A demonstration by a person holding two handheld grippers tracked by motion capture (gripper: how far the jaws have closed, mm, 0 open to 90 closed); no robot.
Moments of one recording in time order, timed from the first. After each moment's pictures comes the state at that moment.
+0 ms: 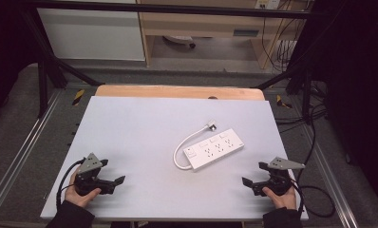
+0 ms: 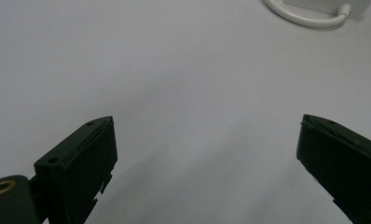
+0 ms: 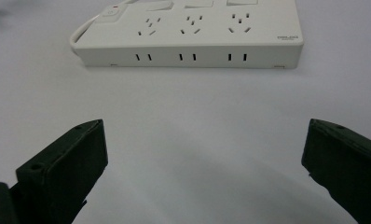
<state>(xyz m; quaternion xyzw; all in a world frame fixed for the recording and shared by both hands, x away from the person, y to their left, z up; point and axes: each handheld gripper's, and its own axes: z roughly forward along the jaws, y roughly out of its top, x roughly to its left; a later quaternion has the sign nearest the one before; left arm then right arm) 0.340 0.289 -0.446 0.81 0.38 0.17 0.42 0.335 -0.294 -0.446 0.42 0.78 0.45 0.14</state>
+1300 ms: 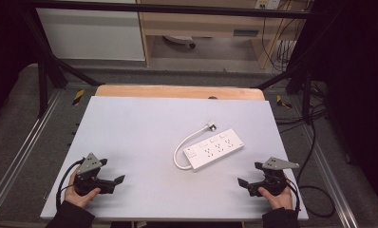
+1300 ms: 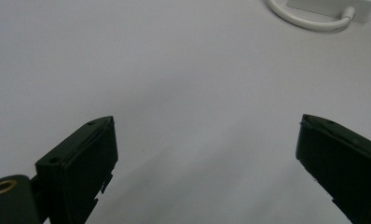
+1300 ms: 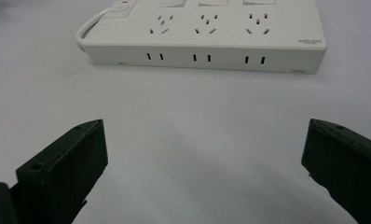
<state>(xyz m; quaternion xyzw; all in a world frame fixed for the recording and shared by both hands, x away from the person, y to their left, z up) 0.339 0.289 -0.444 0.81 0.38 0.18 0.42 0.336 -0.280 -0.446 0.41 0.79 0.45 0.14</state>
